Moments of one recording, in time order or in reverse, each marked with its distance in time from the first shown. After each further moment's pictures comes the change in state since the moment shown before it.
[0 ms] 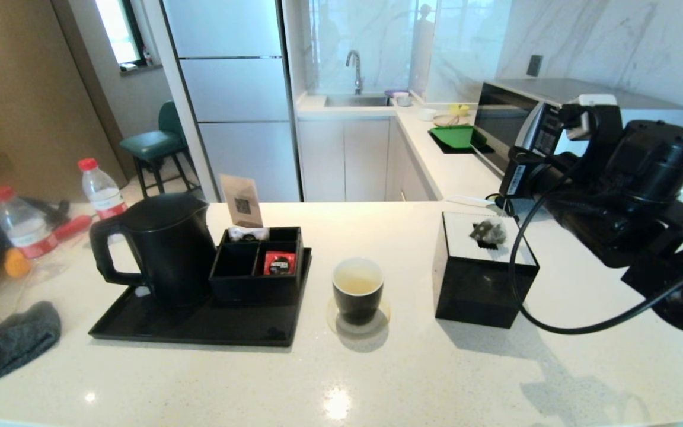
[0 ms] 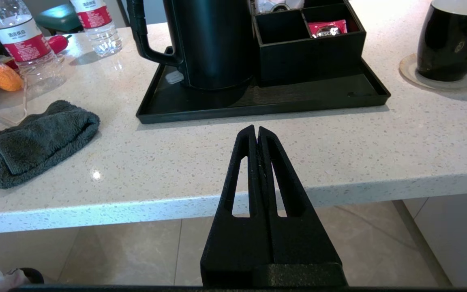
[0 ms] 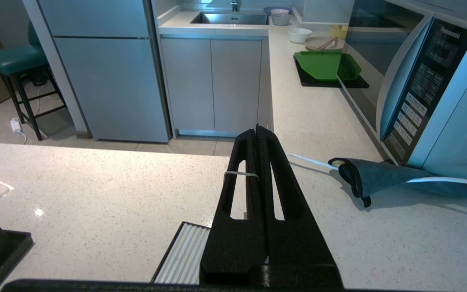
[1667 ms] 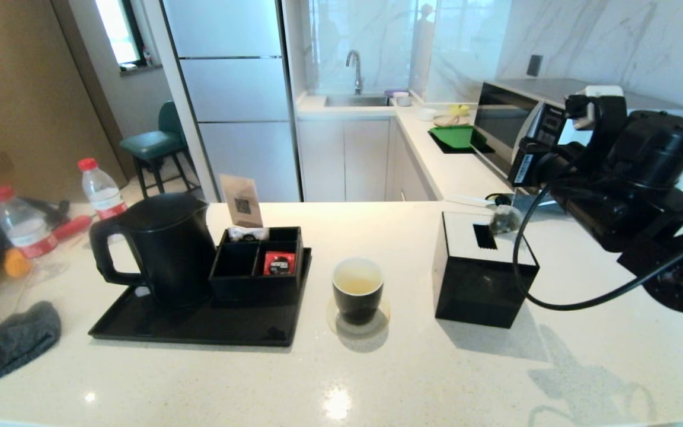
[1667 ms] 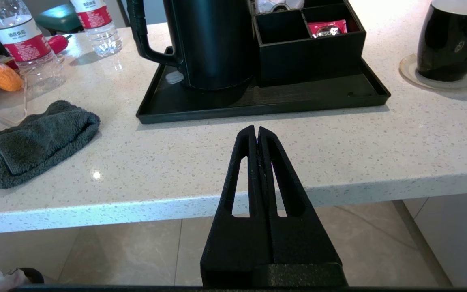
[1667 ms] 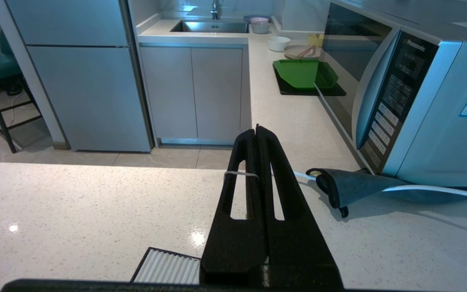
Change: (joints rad) left arm 0.000 0.000 0.000 0.000 0.000 0.000; right arm -0.058 0.032 -0.066 0.006 0.002 -0.021
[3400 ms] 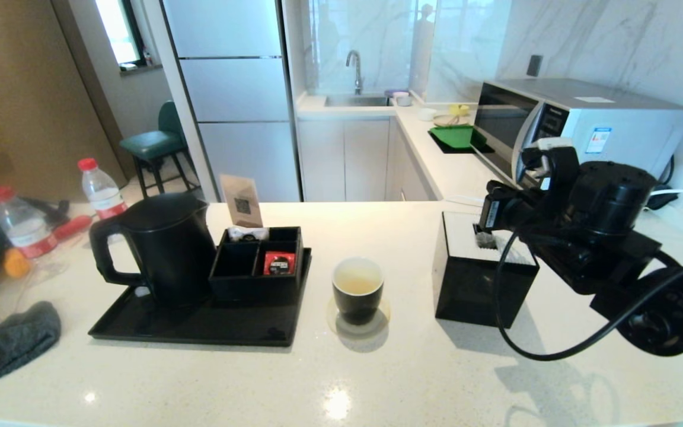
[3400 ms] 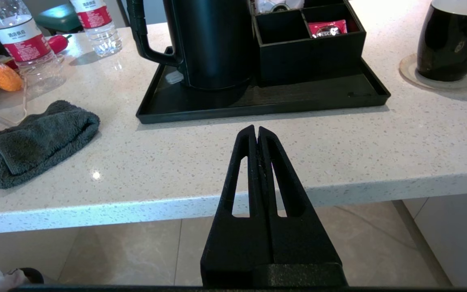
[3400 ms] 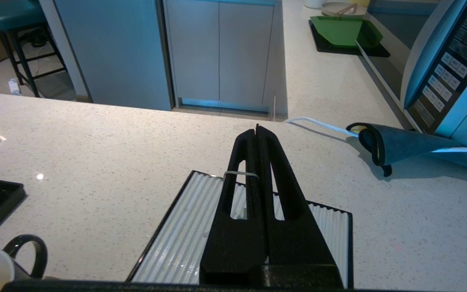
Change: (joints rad) left arm 0.000 0.000 0.000 0.000 0.000 0.000; right arm 0.078 0.063 0.140 -0.082 0.003 0.011
